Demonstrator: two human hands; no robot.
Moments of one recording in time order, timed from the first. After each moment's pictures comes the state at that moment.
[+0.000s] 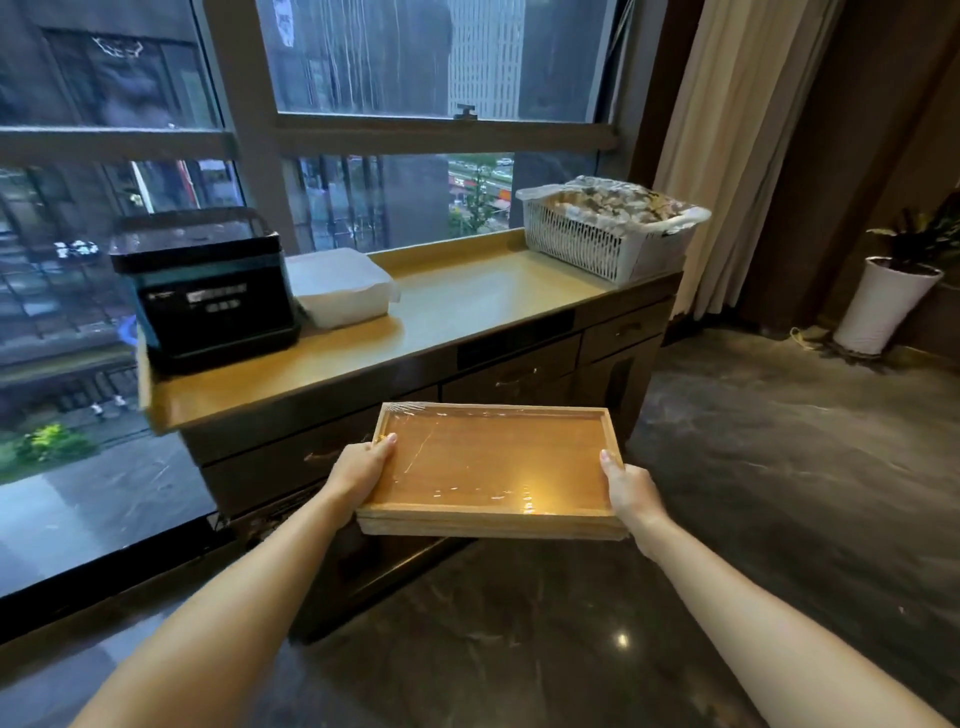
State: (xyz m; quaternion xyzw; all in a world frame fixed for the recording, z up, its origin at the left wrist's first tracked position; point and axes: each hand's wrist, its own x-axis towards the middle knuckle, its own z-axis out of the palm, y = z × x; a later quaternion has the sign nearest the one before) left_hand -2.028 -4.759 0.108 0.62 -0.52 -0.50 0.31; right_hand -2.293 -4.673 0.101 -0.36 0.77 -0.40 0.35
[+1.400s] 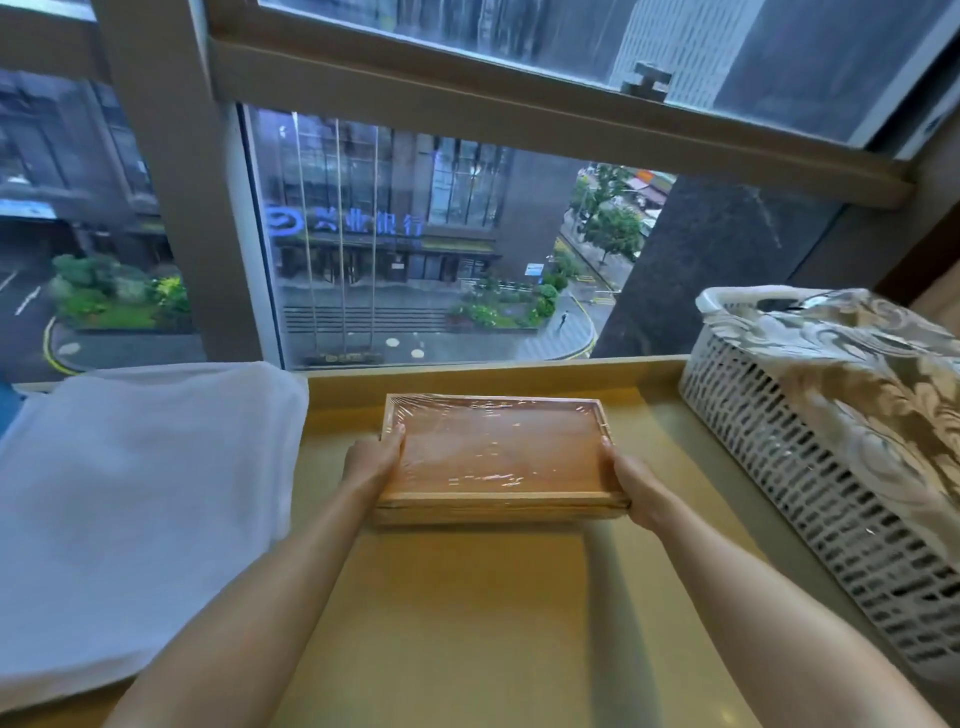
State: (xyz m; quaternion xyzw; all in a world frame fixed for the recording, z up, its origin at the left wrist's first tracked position) left_hand -2.156 -5.561 0.058 0.74 -0.35 -0.44 0.37; right_hand -2.445 -5.586 0.091 -0.38 0.72 -0.30 0.50
